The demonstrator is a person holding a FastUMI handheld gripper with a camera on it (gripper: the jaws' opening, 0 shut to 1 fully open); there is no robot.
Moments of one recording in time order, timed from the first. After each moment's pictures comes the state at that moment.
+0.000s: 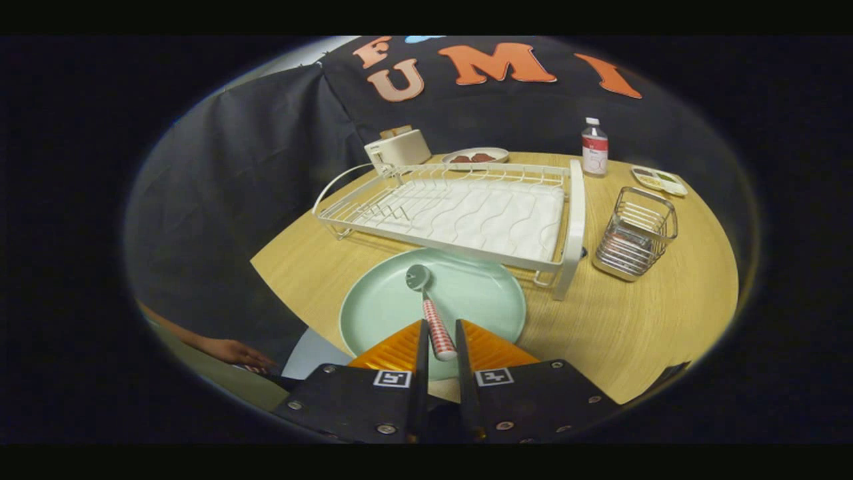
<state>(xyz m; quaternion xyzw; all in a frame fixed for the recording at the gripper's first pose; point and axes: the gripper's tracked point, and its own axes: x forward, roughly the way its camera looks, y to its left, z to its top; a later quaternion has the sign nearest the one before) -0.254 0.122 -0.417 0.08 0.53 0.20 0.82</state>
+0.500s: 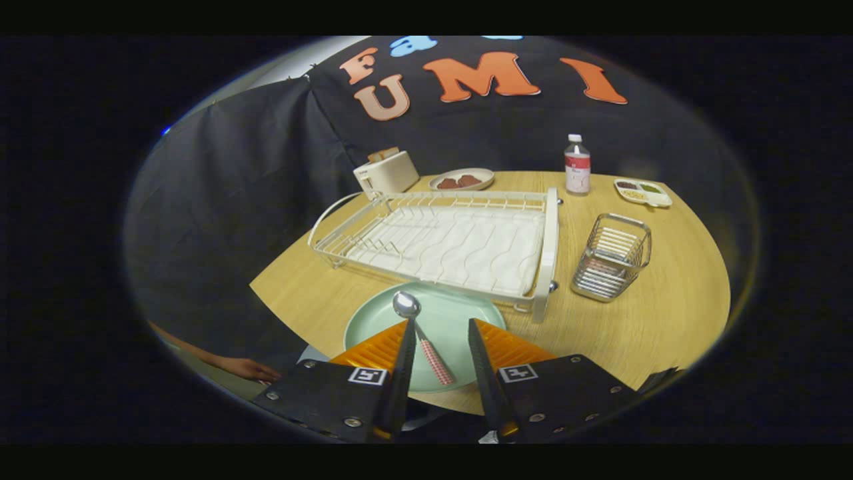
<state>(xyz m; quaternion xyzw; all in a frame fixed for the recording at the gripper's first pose) -0.197 0.106 -0.358 0.10 0.46 0.17 0.86</state>
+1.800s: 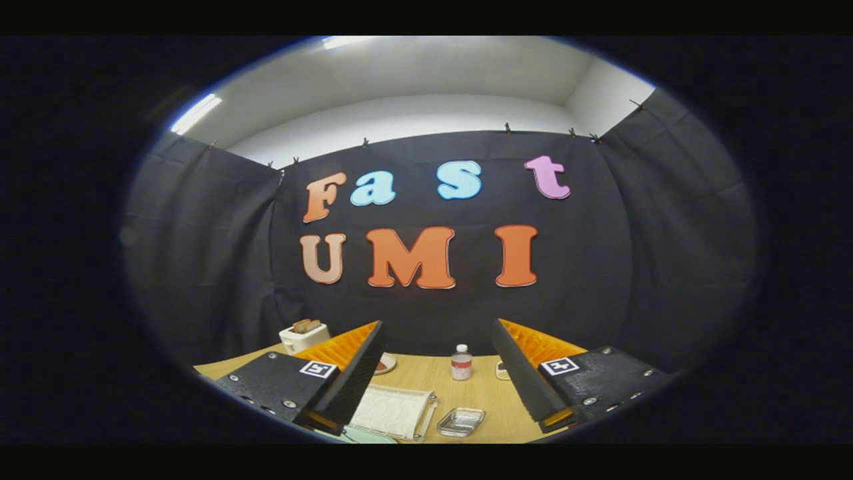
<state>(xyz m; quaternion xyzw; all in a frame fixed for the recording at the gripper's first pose) -0.044 -0.035 -0.068 0.02 0.09 -0.03 1.00</state>
